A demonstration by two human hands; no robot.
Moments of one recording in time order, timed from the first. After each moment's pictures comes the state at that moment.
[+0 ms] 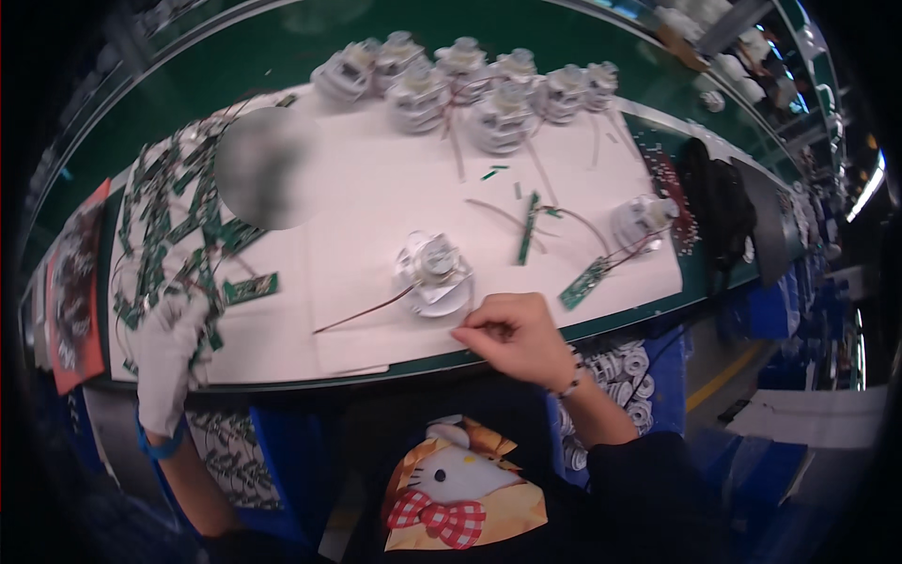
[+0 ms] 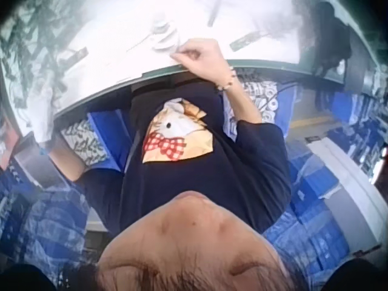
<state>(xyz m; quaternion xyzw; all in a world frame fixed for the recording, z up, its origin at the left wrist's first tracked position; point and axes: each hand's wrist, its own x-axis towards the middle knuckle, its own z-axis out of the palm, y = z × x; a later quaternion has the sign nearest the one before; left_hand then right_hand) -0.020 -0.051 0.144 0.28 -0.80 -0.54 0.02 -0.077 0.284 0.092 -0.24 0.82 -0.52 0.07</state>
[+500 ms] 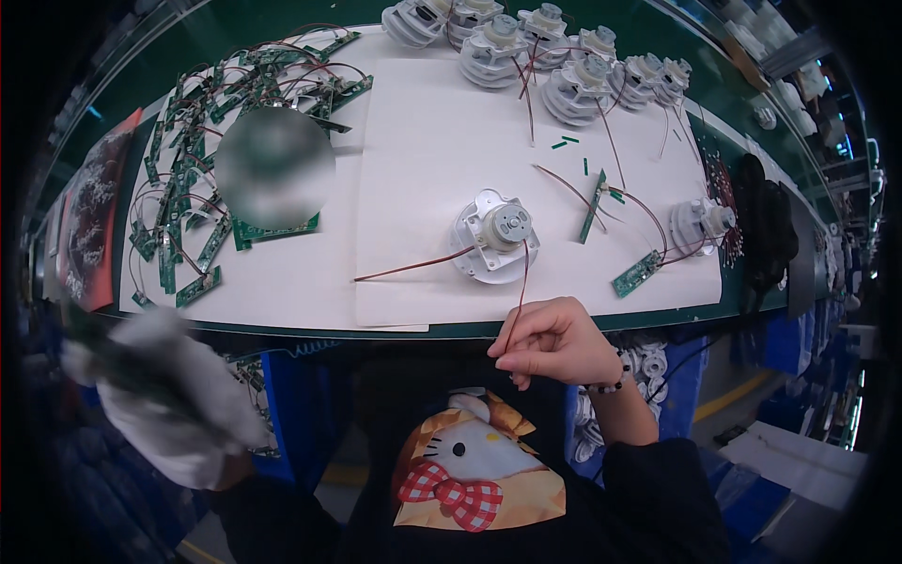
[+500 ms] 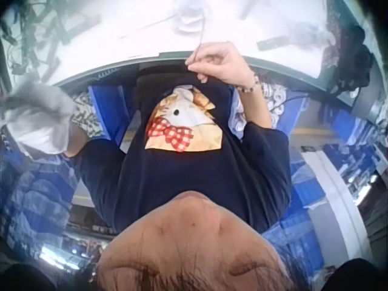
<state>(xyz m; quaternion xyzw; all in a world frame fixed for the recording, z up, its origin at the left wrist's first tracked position) 0.015 -0.018 0.181 -0.17 -0.41 -0.89 -0.10 -0.067 0.286 0.099 -0.18 0.59 -0.67 0.41</state>
